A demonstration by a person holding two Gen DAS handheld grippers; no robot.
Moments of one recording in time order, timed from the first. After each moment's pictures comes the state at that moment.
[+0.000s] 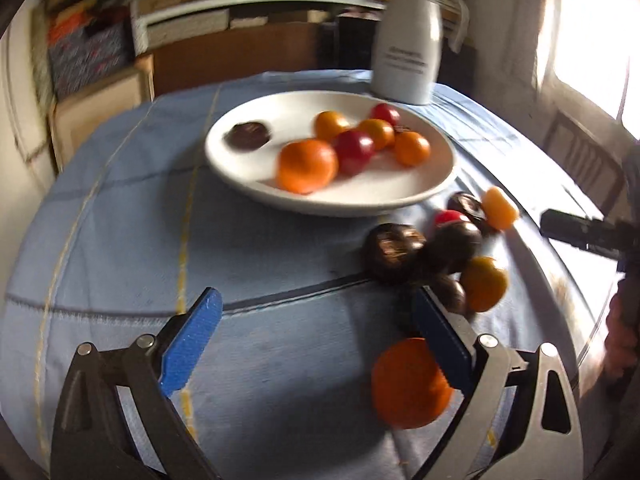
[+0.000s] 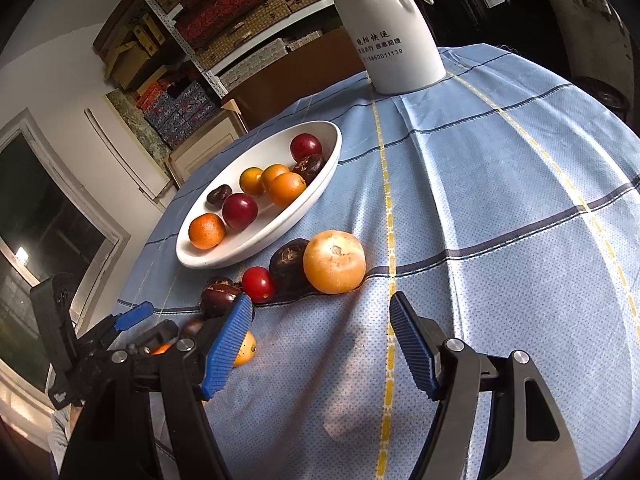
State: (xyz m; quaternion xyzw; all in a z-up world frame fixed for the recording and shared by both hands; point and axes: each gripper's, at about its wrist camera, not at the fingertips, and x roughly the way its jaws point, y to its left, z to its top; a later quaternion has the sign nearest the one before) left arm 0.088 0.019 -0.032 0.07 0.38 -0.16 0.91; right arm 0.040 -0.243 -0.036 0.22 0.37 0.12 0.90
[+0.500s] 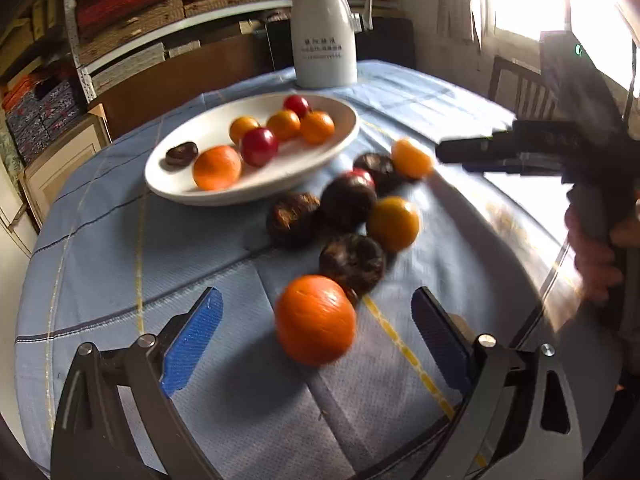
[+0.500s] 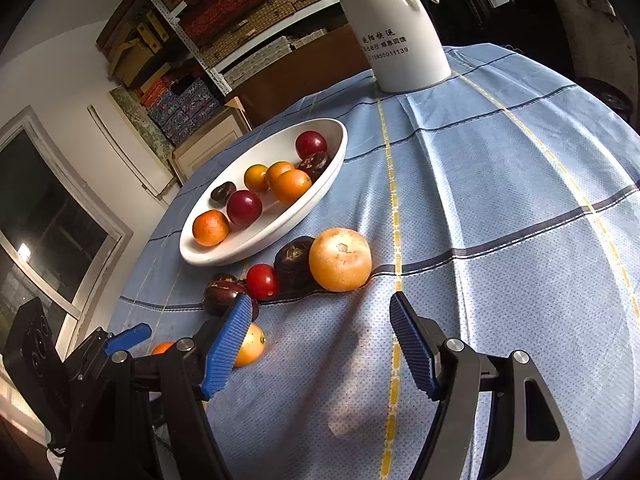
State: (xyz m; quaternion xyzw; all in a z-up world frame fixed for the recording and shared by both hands) left arm 0.042 -0.020 -0.034 0.16 0.37 -0.22 0.89; right arm 0.041 -0.239 -0.037 0.22 0.37 0.13 0.90
